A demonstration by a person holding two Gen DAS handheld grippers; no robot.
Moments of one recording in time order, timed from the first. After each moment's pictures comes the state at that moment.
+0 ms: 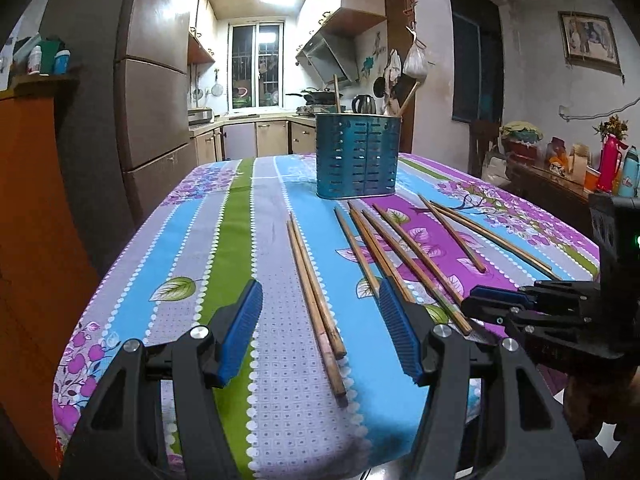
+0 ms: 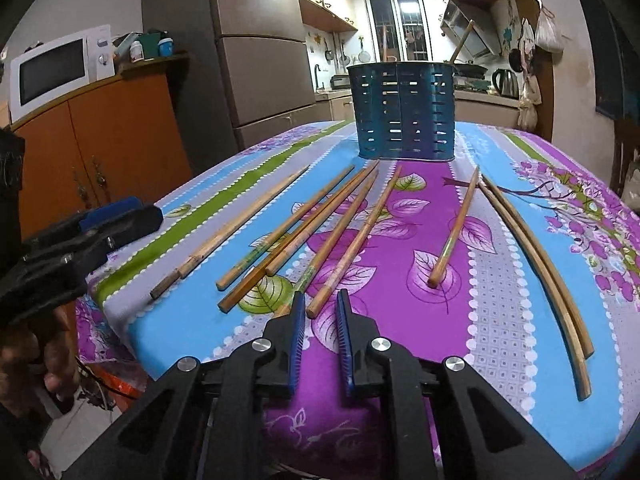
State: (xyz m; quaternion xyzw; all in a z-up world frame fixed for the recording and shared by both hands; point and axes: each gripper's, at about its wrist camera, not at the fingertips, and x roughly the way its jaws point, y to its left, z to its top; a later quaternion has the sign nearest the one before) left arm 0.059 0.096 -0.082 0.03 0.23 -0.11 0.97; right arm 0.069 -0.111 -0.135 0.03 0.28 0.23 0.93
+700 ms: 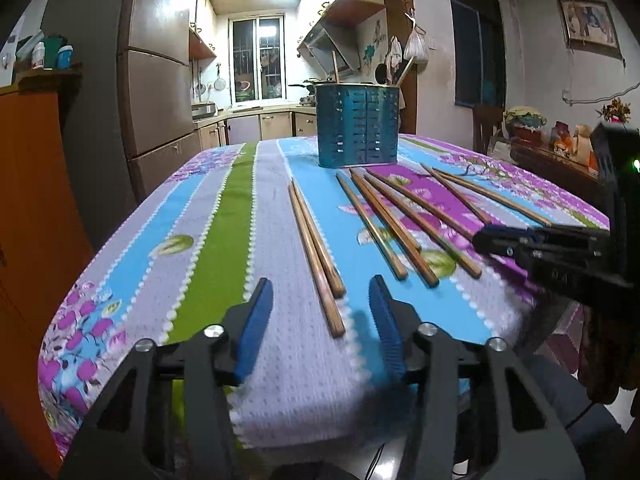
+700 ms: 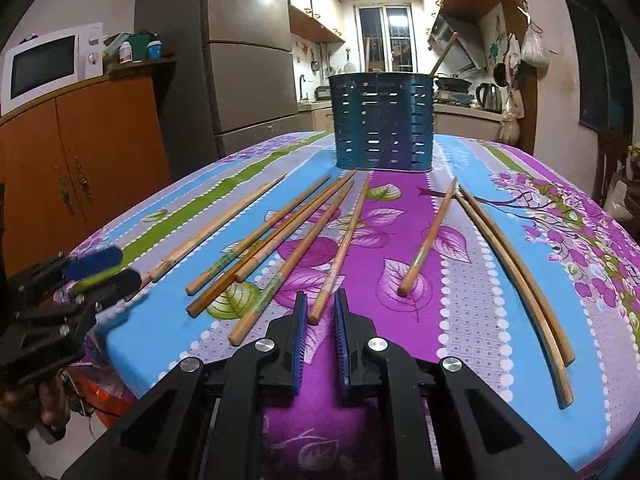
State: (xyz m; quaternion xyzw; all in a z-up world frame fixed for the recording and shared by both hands) left arm 0.039 0.091 -0.119 0.05 0.24 -0.09 0.97; right arm 0.067 -0.119 -0.141 0.01 0.25 0.19 0.95
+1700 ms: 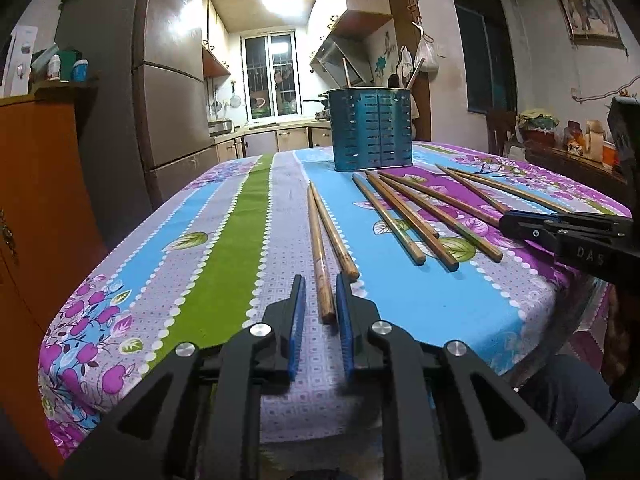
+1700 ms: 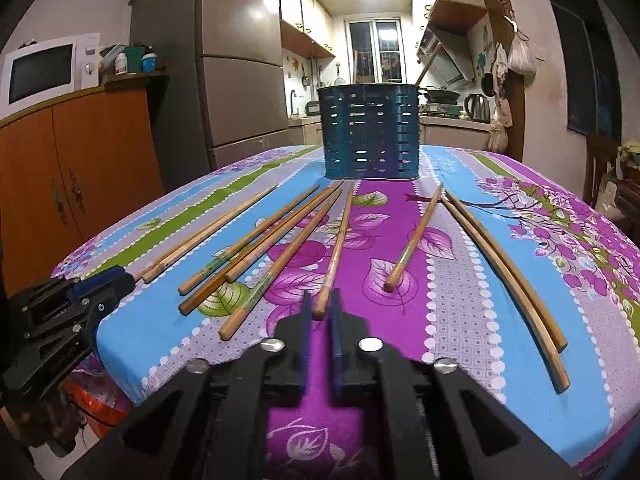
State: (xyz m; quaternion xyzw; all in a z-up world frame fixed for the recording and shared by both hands) left arm 0.031 0.089 -0.133 0.06 0.20 -0.06 0.98; right arm 0.058 -0.124 -0.146 0.02 0.22 0.17 0.96
